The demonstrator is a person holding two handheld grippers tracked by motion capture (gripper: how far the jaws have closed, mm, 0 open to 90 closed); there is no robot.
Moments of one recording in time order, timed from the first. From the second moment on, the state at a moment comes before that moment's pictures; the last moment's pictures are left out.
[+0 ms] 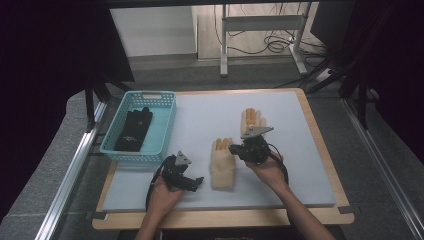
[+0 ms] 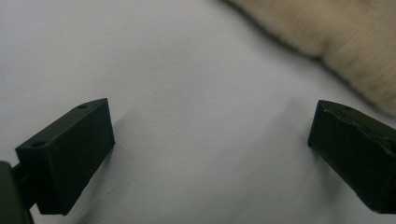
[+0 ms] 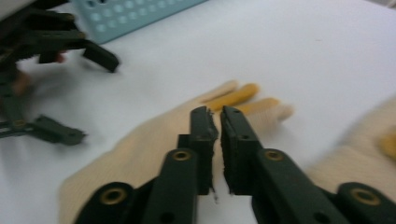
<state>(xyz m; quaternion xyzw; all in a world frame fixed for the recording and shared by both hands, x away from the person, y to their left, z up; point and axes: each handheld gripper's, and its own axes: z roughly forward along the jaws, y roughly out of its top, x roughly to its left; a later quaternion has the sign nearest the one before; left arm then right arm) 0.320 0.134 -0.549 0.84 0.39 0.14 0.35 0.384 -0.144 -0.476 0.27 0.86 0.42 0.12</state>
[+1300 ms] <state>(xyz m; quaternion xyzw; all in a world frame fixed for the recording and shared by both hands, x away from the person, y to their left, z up) 0.320 0.134 -0.549 0.84 0.39 0.14 0.35 0.481 -0.207 -0.510 0.33 0.84 0.38 0.19</state>
